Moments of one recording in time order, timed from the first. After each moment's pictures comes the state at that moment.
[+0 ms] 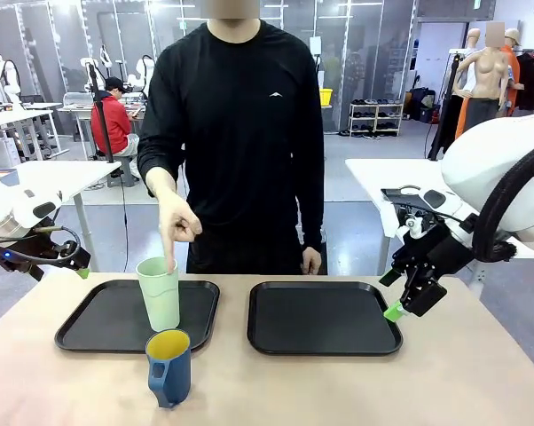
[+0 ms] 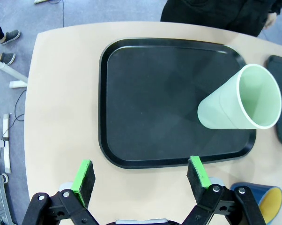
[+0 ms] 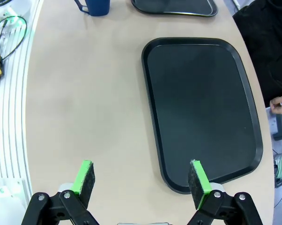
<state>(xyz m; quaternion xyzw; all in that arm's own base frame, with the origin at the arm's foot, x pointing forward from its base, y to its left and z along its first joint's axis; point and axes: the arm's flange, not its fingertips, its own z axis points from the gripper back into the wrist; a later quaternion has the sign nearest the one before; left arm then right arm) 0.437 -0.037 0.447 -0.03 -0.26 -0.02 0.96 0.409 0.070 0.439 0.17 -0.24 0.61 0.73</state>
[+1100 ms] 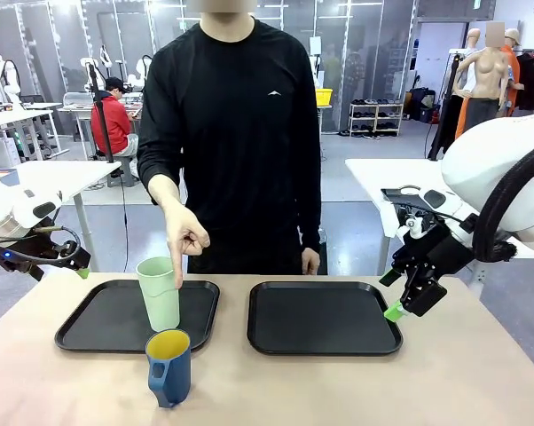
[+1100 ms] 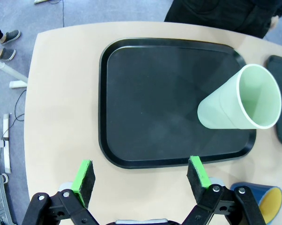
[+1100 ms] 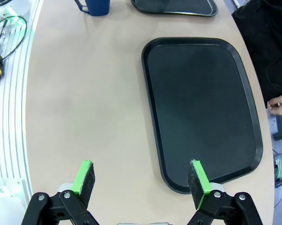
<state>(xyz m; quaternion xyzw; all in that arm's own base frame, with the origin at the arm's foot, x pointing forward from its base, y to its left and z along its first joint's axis) 0.437 -0.037 0.447 -0.03 -0.26 -0.02 0.96 0.409 0.070 0.439 0.17 -0.24 0.61 0.73</state>
